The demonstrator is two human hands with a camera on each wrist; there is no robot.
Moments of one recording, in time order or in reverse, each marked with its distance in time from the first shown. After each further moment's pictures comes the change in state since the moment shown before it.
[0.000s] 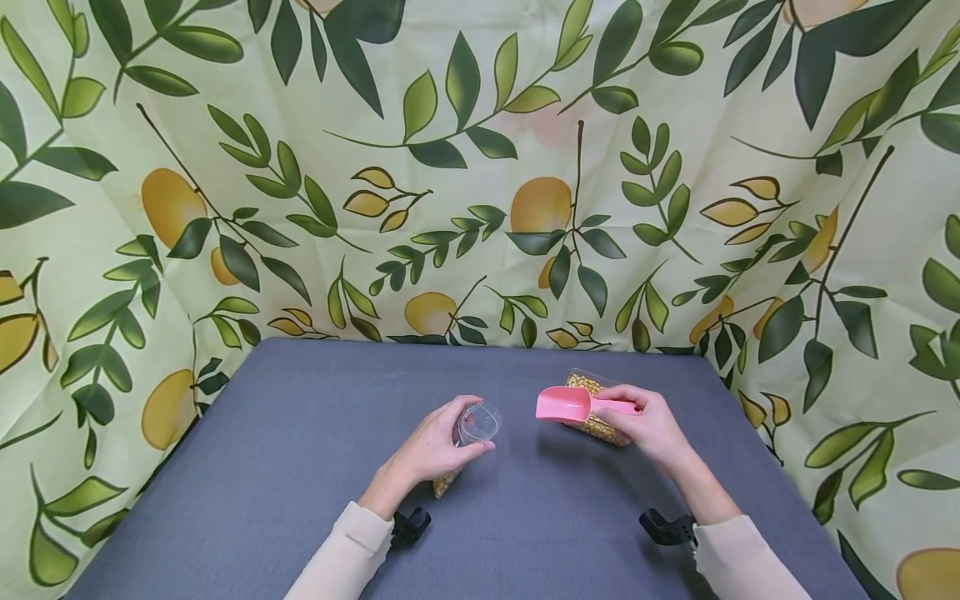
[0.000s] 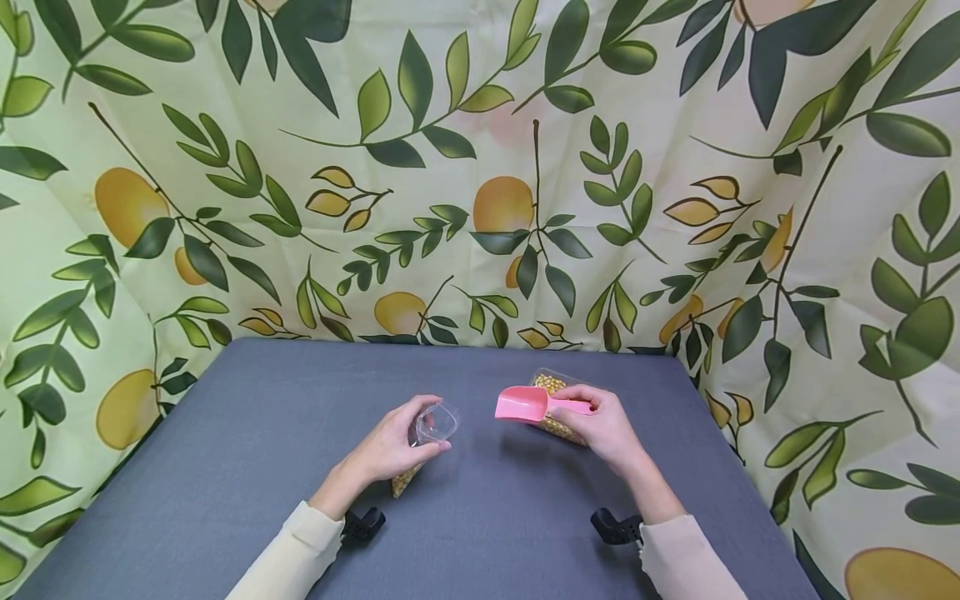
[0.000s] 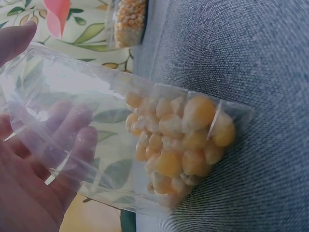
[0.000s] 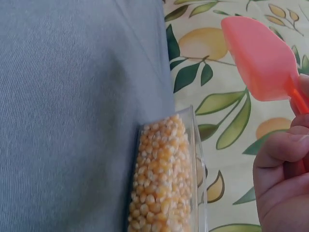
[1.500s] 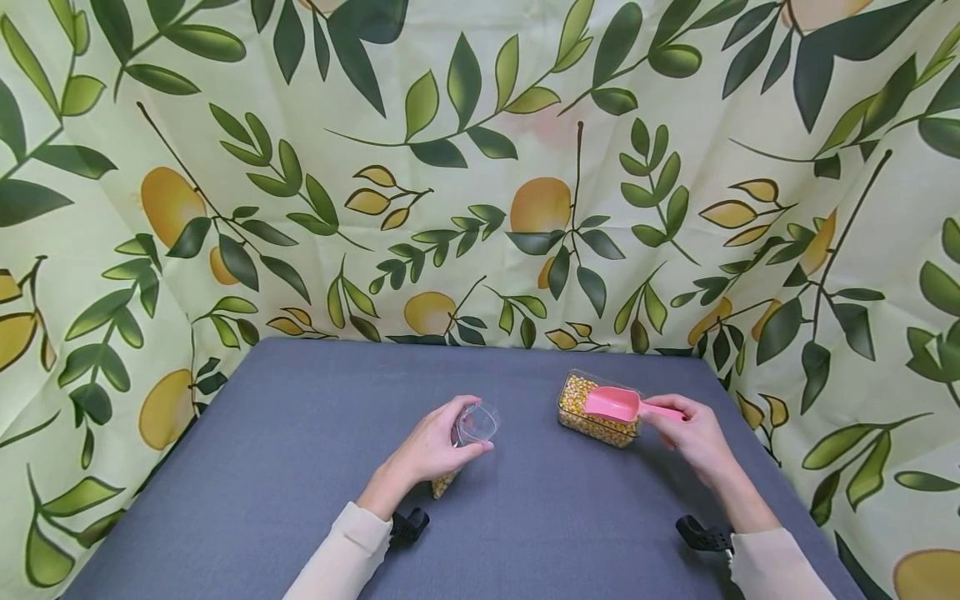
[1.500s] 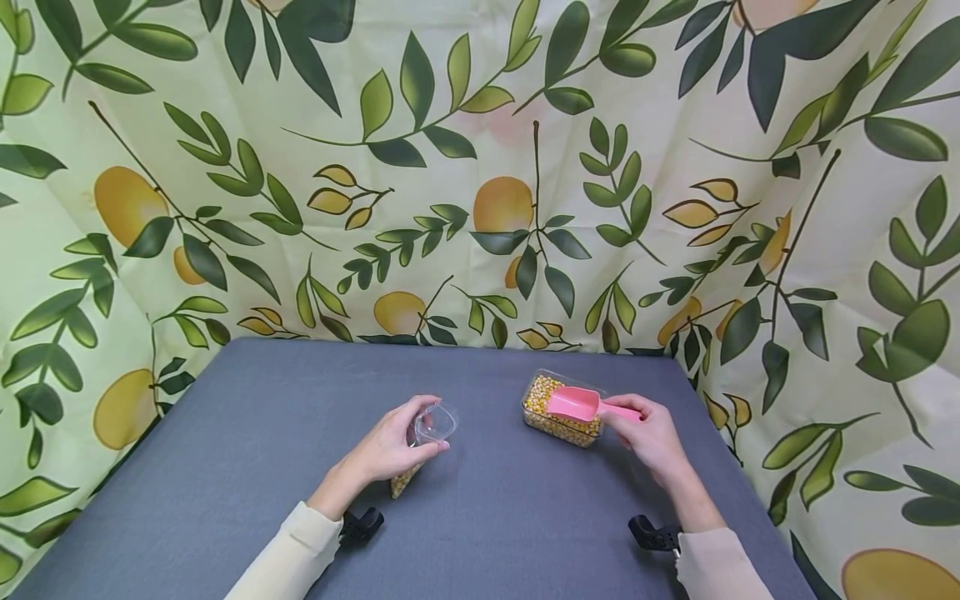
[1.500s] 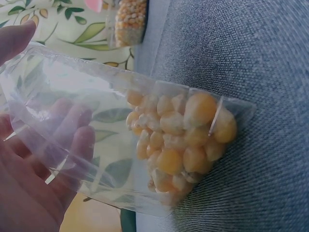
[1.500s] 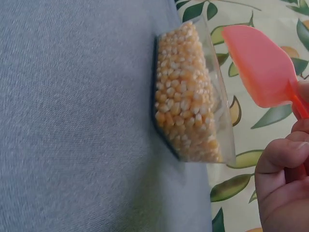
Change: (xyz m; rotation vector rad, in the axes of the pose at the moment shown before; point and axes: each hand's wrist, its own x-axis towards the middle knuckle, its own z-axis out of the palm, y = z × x) left_hand -0.001 0.002 -0.003 0.010 0.001 0.005; right_hand -0.016 0.037 -0.055 -0.142 0.157 0.028
